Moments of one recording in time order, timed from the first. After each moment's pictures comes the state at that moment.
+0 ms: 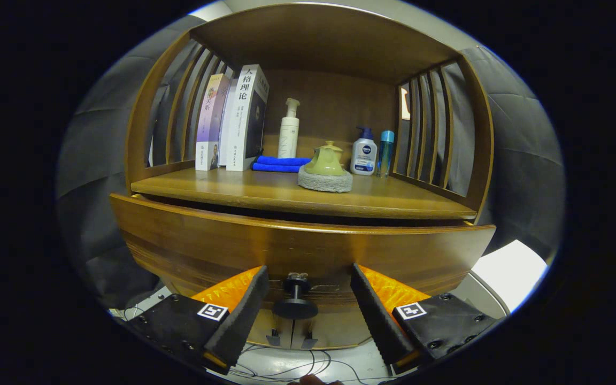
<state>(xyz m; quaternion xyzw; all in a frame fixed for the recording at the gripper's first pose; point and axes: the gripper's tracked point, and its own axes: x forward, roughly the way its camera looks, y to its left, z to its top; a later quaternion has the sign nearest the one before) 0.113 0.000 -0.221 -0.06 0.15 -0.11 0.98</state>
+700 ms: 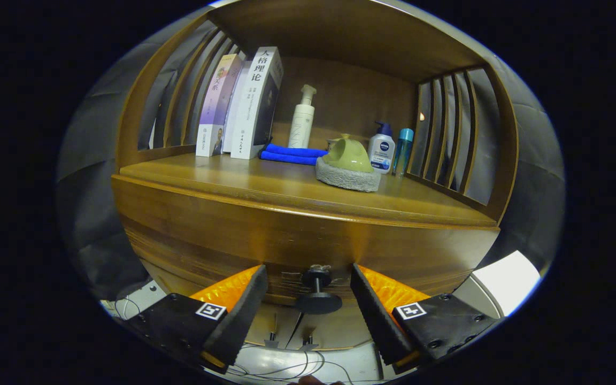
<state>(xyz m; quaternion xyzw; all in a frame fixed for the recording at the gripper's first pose) 0.139 0.013 -0.234 -0.09 0.17 -0.09 0.98</state>
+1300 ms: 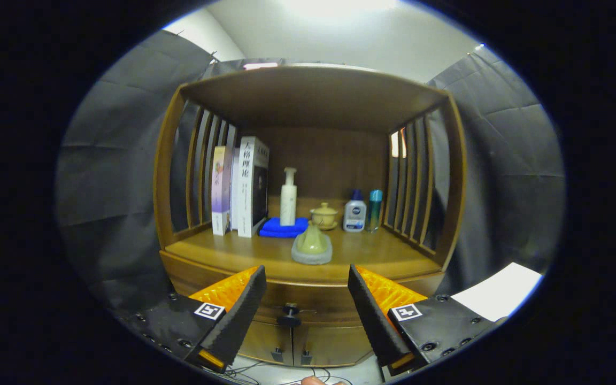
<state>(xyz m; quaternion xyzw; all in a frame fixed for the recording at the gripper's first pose) 0.052 -0.012 -0.078 -0.04 0.04 -0.08 1.00</state>
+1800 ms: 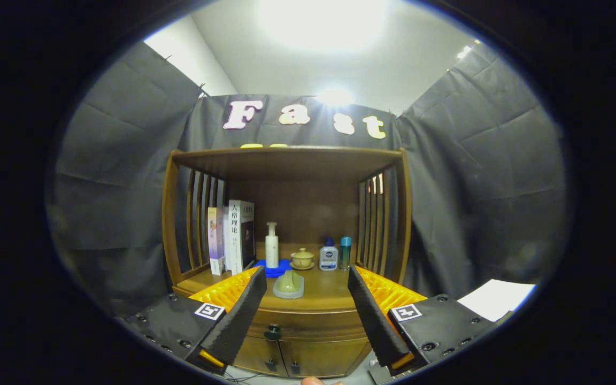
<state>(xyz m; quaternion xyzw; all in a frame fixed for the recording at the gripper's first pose) -0.039 -0.029 0.028 -0.02 -0.06 -0.10 0.99</state>
